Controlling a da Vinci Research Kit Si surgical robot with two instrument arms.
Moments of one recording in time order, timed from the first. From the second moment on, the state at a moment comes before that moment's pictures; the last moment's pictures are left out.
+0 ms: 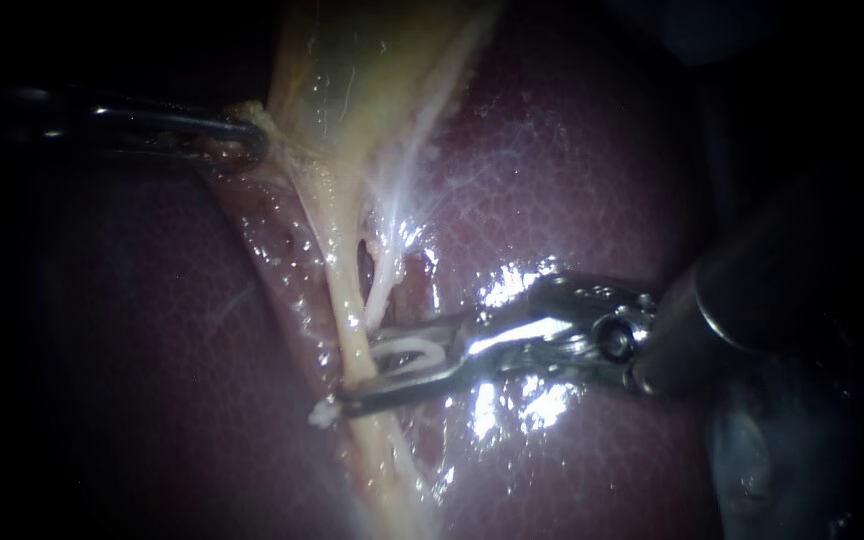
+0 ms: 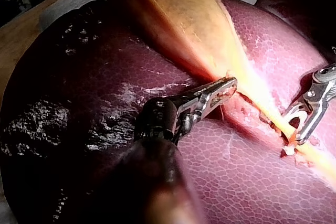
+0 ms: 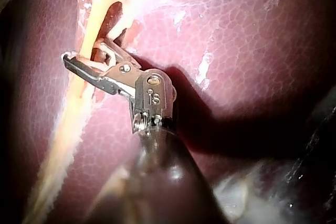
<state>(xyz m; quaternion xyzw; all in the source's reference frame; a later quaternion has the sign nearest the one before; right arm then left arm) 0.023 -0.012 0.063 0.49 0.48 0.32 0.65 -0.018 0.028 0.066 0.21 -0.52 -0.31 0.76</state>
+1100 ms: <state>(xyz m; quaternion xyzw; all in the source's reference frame) 0.025 -0.011 0.055 0.54 0.53 0.31 0.58 -0.018 0.028 0.066 0.21 -0.52 -0.31 0.76</state>
